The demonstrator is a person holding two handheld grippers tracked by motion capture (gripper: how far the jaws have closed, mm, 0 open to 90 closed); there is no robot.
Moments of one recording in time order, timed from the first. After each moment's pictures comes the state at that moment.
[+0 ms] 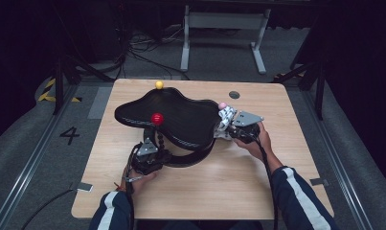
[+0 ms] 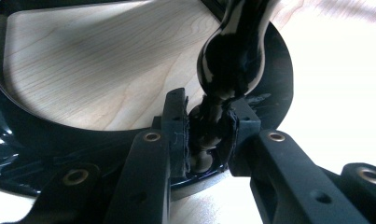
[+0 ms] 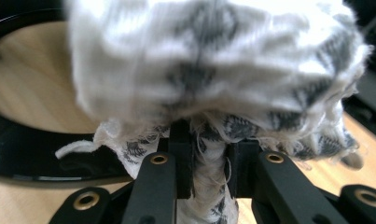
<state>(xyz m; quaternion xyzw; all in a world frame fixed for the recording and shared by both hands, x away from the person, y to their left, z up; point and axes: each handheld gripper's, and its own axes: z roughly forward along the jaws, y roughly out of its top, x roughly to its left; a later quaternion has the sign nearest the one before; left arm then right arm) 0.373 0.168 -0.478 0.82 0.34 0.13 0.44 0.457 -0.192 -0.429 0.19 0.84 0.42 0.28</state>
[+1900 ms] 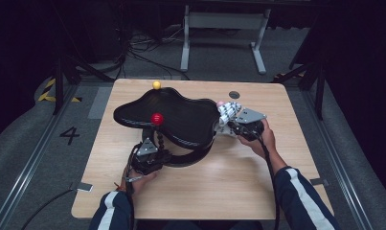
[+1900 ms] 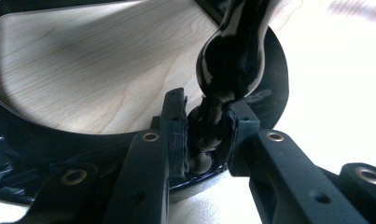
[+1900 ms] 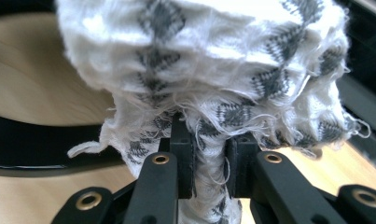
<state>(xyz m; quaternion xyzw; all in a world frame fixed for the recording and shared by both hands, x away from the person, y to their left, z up) 0.373 0.168 -0.478 0.82 0.34 0.13 0.44 0.468 -0.201 -0.425 0.24 0.84 0.38 0.30</state>
